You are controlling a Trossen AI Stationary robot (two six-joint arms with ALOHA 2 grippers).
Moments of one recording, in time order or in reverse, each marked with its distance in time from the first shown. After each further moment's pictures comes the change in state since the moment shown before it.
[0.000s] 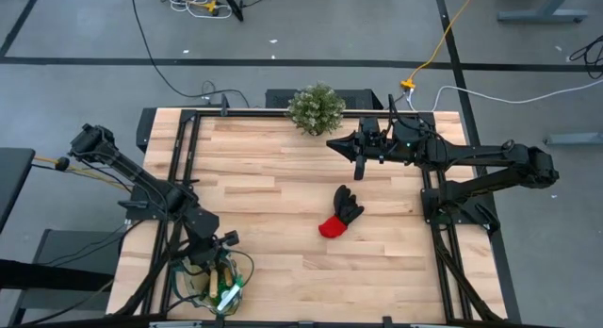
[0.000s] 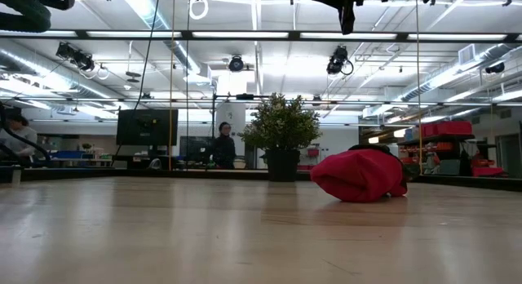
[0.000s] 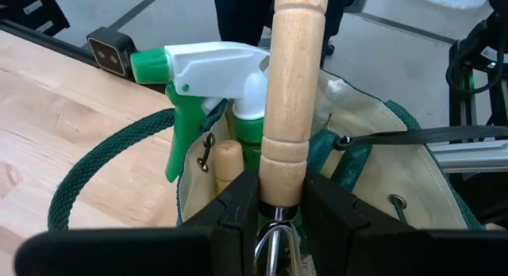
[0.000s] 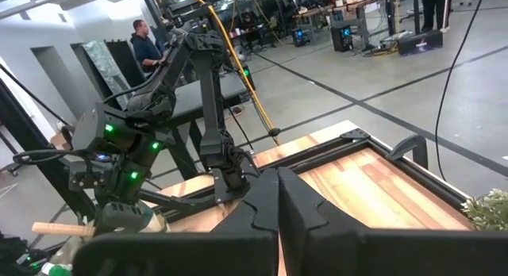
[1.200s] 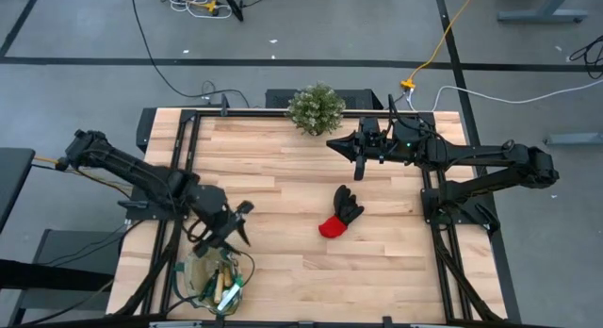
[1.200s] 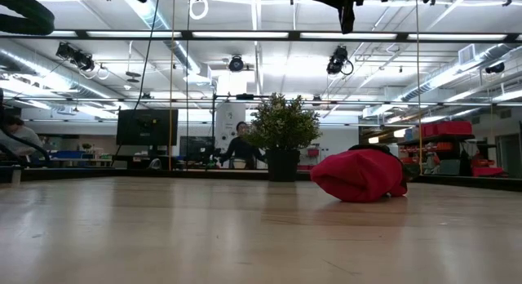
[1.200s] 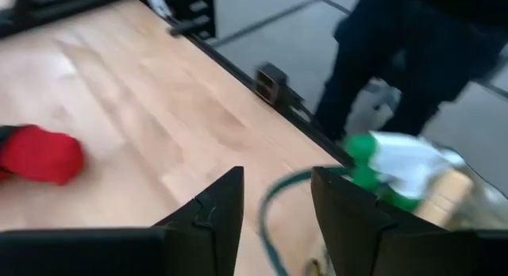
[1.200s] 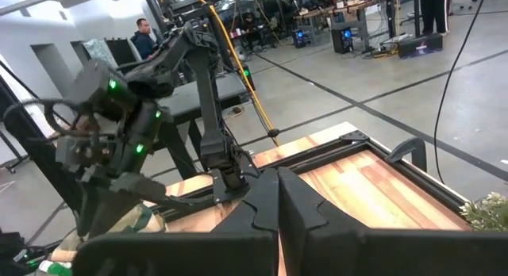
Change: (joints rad) left arm 0.171 0.000 0.157 -0.038 -0.181 -0.177; right arm 0.000 0.000 0.000 0.001 -0.001 -0.014
